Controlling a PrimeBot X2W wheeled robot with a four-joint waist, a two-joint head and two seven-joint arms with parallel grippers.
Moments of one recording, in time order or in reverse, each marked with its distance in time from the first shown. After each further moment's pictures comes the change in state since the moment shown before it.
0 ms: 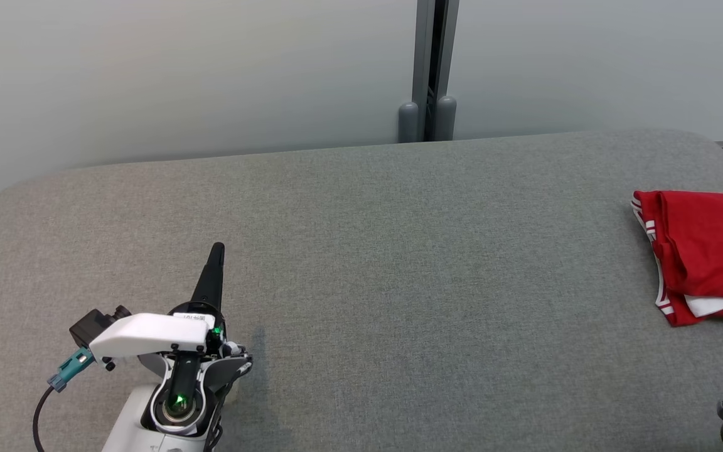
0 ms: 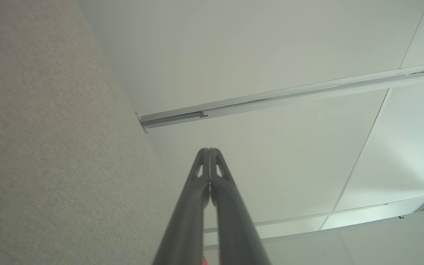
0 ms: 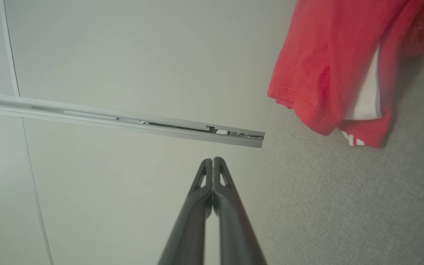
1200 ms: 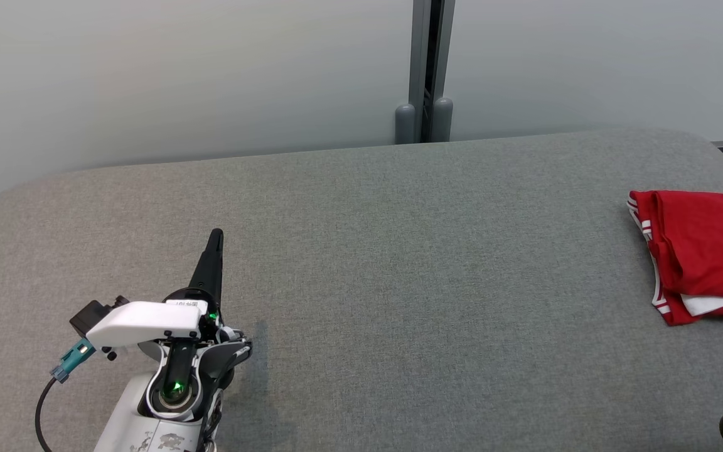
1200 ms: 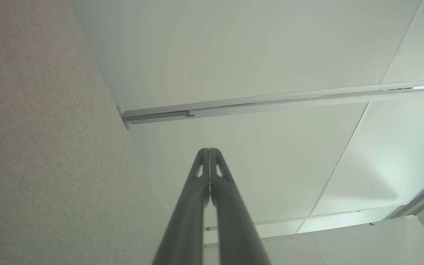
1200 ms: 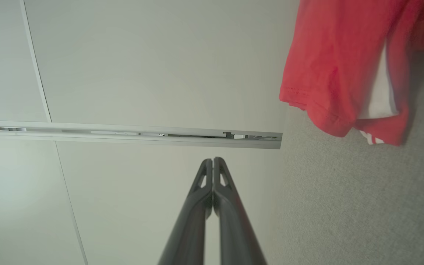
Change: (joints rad) left arm -0.041 0.000 -0.003 0.022 -0.107 -0.017 0.018; right arm -0.017 0.004 -0.050 0.009 0.125 0.000 0.045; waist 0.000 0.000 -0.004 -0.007
